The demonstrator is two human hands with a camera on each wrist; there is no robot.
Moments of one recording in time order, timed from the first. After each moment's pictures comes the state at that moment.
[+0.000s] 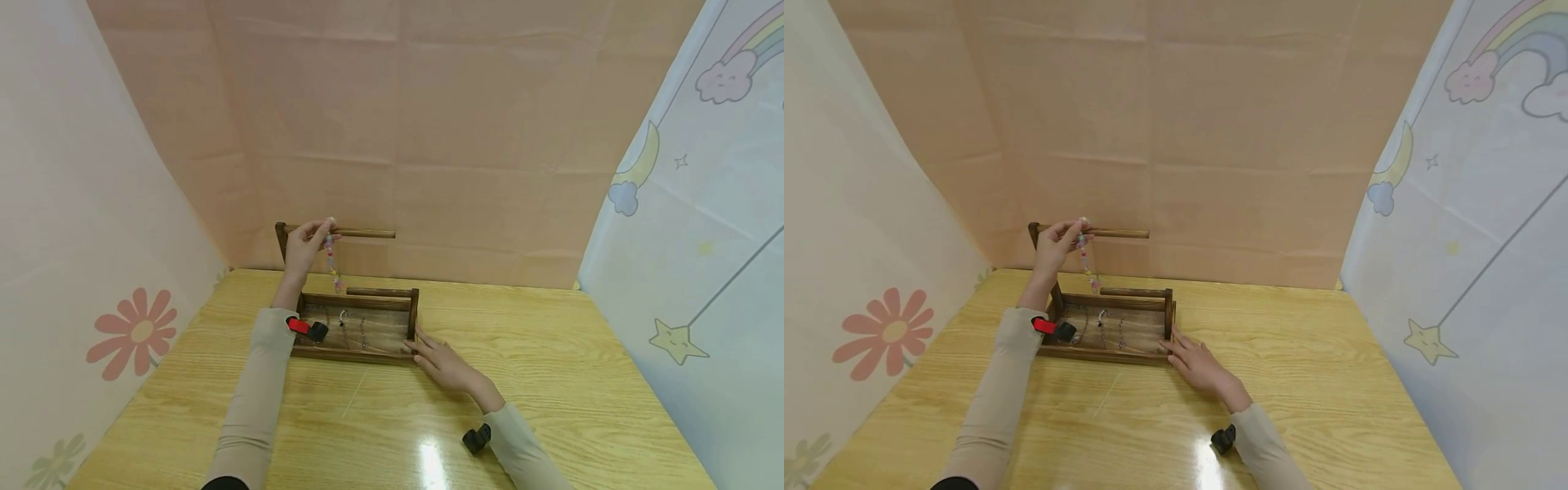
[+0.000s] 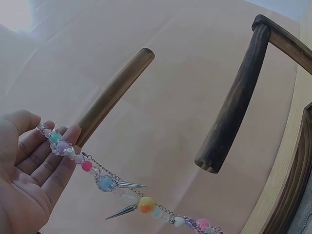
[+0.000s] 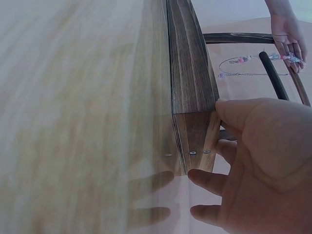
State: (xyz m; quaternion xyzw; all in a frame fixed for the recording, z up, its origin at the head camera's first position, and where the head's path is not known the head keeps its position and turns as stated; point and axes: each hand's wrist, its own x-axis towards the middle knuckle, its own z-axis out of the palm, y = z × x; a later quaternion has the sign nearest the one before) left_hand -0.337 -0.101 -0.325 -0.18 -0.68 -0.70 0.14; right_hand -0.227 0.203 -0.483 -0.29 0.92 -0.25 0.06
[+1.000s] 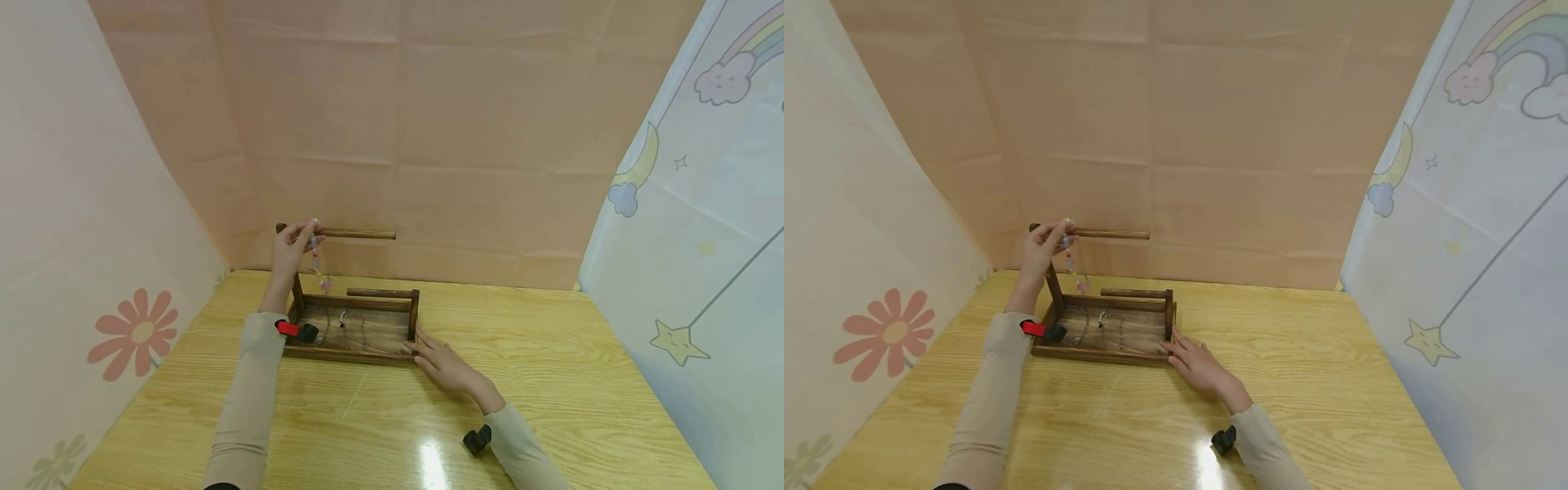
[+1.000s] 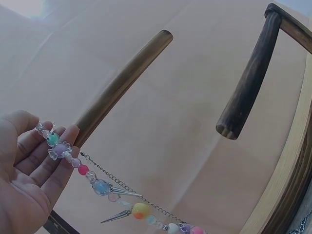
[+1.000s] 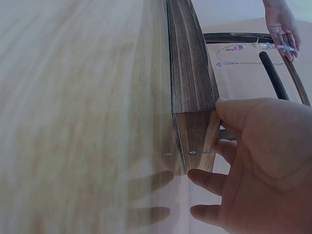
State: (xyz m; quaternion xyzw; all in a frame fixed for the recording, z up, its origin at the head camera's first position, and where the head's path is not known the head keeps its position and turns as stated) left_hand -0.334 -0.122 -0.327 -0.15 -0.67 -0.71 0.16; right_hand -0.227 0.205 -0.484 -0.30 0.92 -0.25 0.06
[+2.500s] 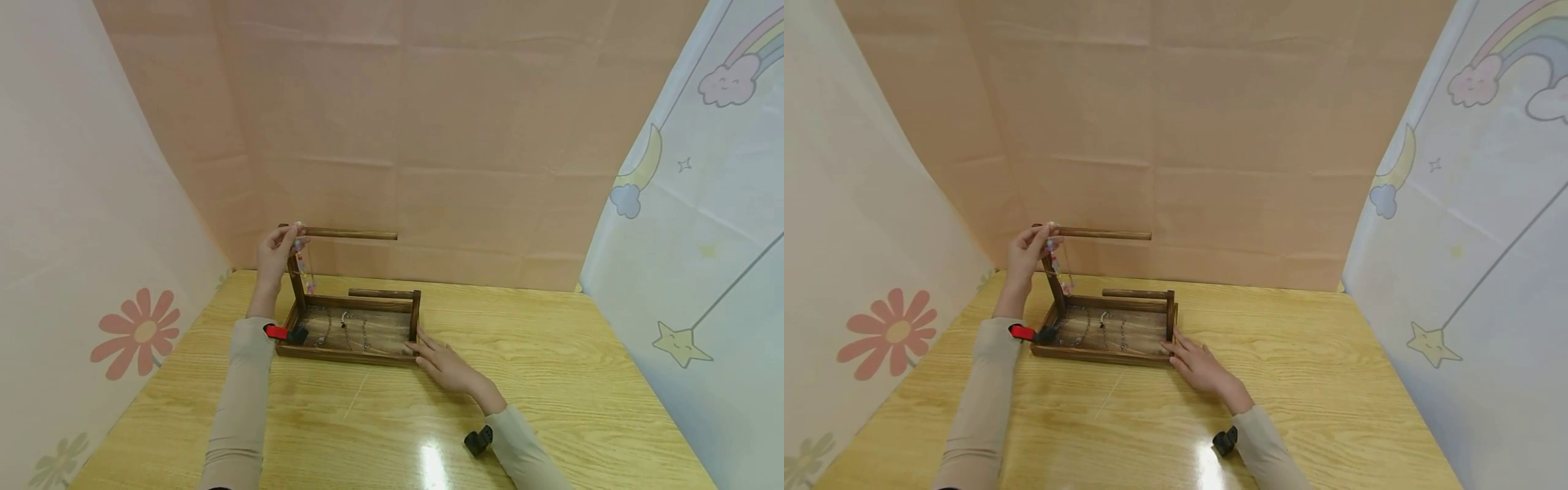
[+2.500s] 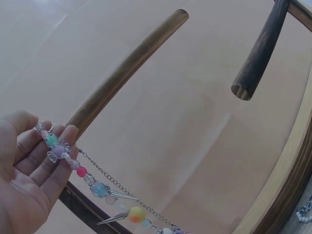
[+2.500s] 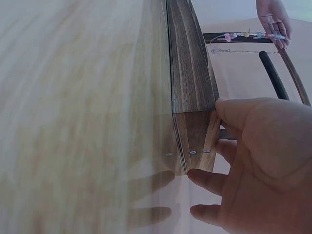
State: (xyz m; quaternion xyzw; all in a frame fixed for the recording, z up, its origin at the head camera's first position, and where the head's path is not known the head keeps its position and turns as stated) left_hand -0.338 -0.151 -0.339 -0.12 -0.64 -0.74 0.17; right_hand -0.227 0.205 -0.481 -0.30 0.91 -0.26 0.06
